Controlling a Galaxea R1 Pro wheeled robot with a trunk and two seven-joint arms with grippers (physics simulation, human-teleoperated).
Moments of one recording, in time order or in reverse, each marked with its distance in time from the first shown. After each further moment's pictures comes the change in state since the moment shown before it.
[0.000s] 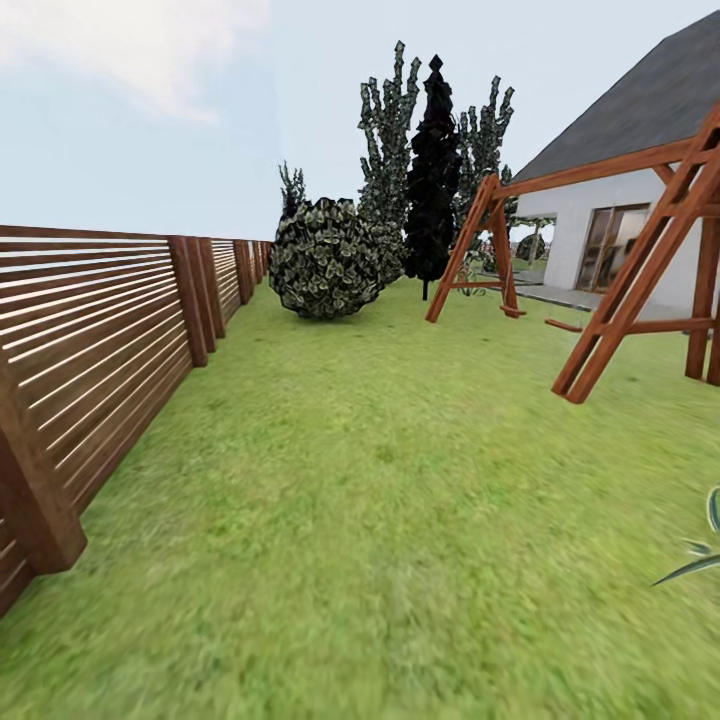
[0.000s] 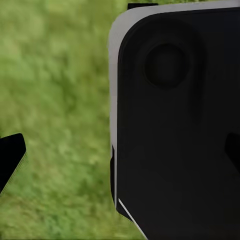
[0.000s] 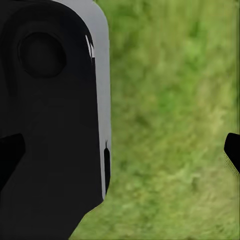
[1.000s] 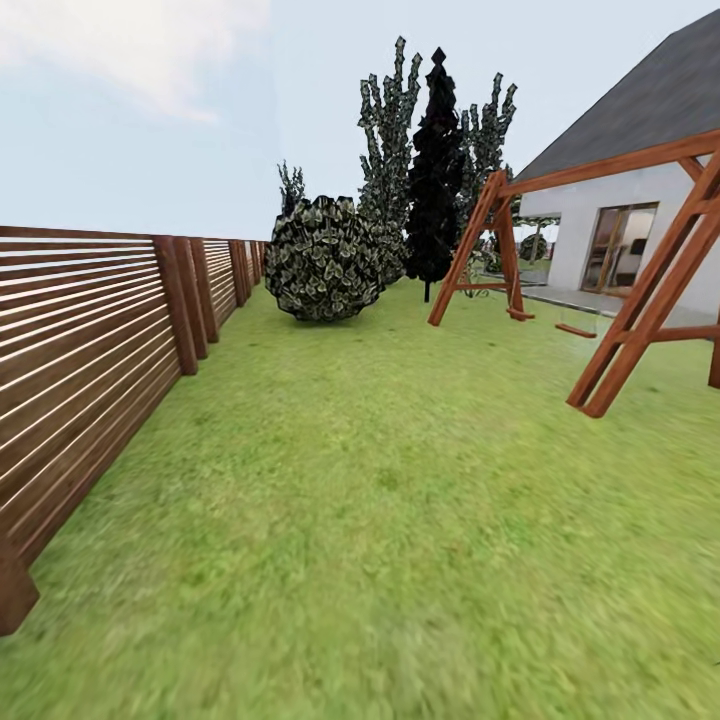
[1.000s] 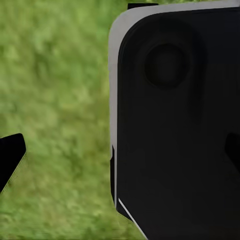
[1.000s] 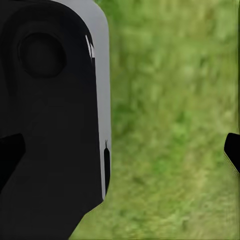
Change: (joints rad) left arm 0.000 0.000 0.000 0.000 0.000 0.000 0.000; right arm 0.000 0.000 0.001 0.000 0.000 0.000 0.000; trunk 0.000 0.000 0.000
